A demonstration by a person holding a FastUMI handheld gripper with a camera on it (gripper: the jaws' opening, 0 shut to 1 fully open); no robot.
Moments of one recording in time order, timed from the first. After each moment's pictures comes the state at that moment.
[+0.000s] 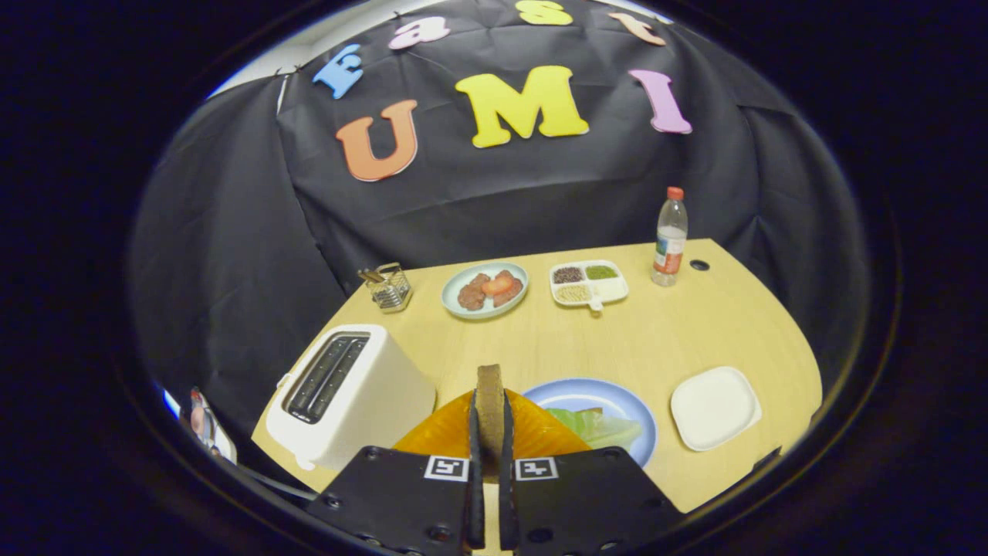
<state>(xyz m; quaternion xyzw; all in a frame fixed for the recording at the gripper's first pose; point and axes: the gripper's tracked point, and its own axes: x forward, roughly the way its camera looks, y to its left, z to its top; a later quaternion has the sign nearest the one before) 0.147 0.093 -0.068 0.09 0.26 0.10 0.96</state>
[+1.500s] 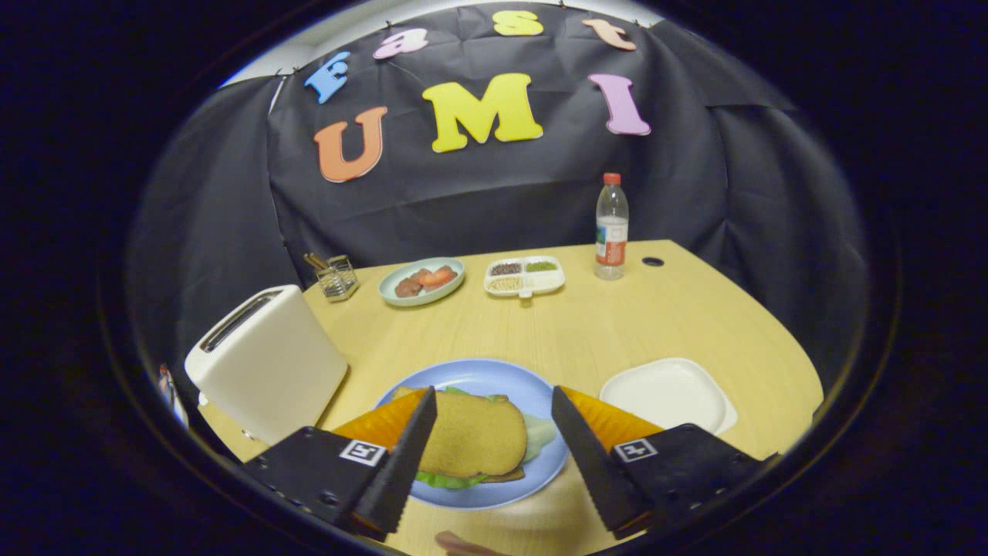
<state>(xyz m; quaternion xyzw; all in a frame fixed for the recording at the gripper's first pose) 0.144 0.003 -0.108 0.04 0.17 0.04 0.98</state>
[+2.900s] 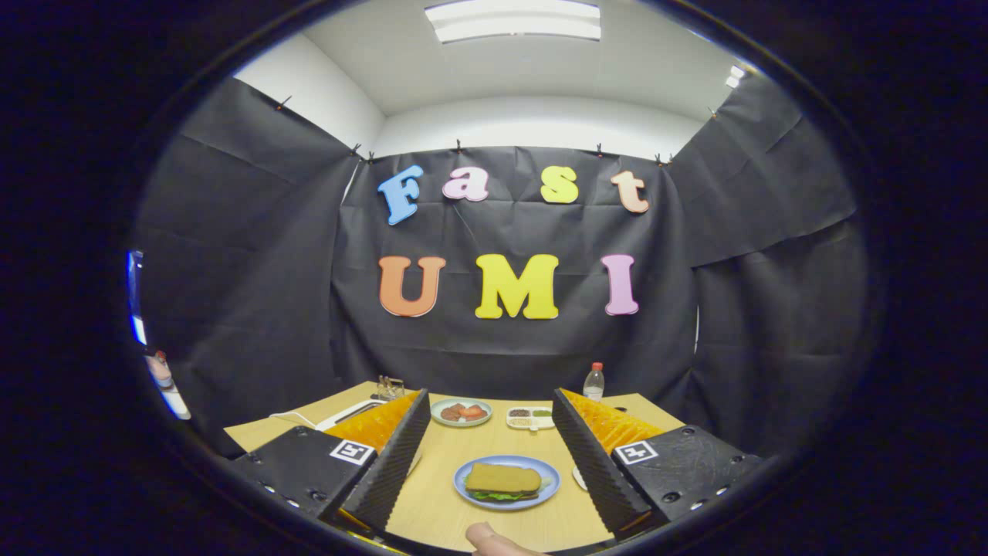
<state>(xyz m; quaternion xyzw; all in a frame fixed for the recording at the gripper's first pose) -0.075 0.051 0.070 -0.02 -0.10 0.02 0.99</state>
